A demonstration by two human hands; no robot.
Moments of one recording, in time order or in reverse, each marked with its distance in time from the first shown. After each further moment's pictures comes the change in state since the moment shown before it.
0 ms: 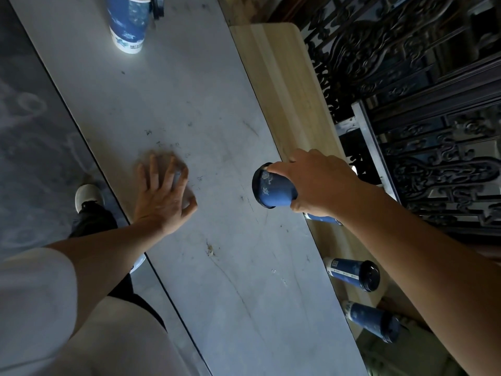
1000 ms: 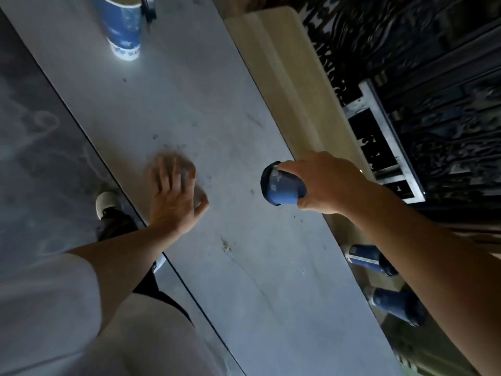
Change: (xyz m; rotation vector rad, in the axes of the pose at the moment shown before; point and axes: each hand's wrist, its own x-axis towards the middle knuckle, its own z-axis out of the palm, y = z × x) left_hand -0.001 0.002 -0.008 -0.067 -0.068 -0.008; right_hand 0.001 0.004 0.035 0.199 -0.028 0.083
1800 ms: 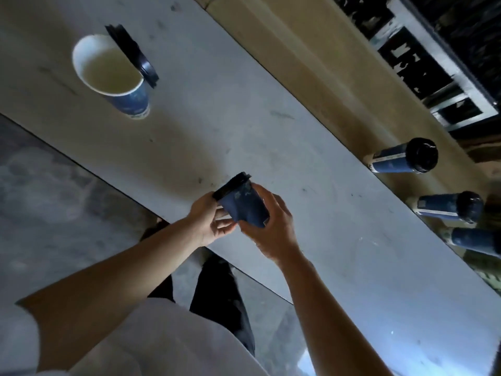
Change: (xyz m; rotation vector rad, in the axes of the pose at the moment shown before) left_hand 0.073 -0.046 -0.124 -1.265 -0.786 -0.924; right_hand 0.089 -0.199 0.067 1.413 0.441 0.473
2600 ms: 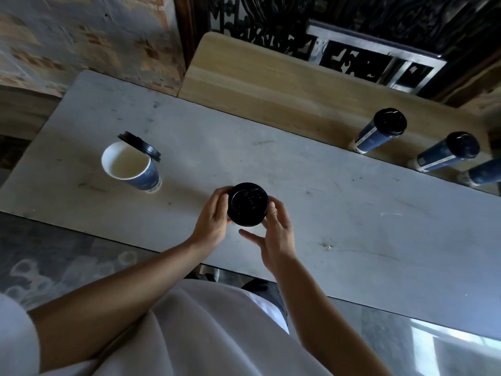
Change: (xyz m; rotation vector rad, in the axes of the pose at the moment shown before) left_hand -0.049 0.048 -0.020 0.646 -0.215 0.985; right_hand -0.013 -0.073 0.038 1.283 0.365 0.385
